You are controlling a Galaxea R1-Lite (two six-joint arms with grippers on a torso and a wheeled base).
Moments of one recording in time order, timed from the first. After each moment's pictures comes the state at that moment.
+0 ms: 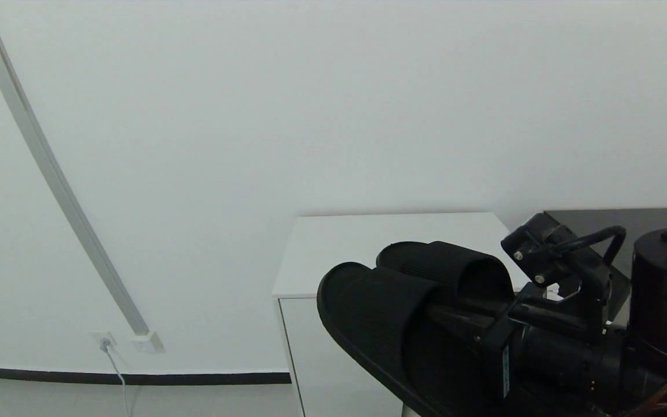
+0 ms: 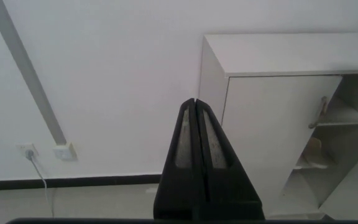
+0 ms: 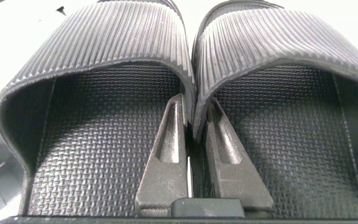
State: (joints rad) left arm 0.00 0.00 0.00 0.00 0.01 0.00; right arm 0.92 1.44 -0.65 -0.54 -0.13 0.12
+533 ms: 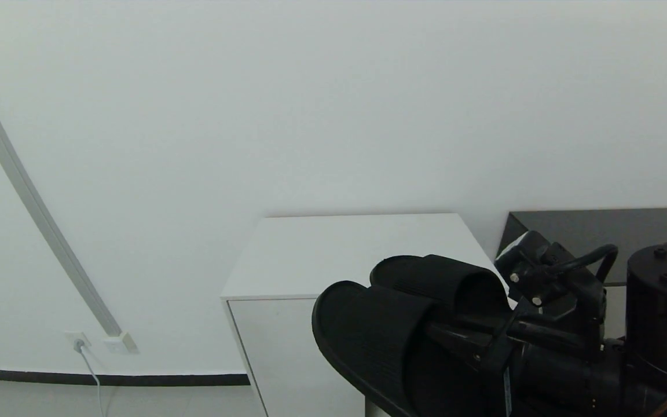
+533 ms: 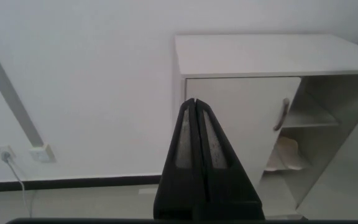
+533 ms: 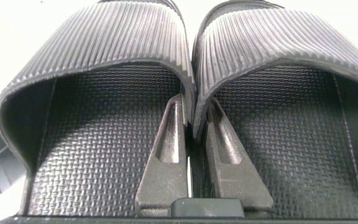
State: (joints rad) left arm 0.00 0.00 0.00 0.00 0.01 0.00; right arm 0.92 1.44 -0.61 -0.55 -0.09 0.11
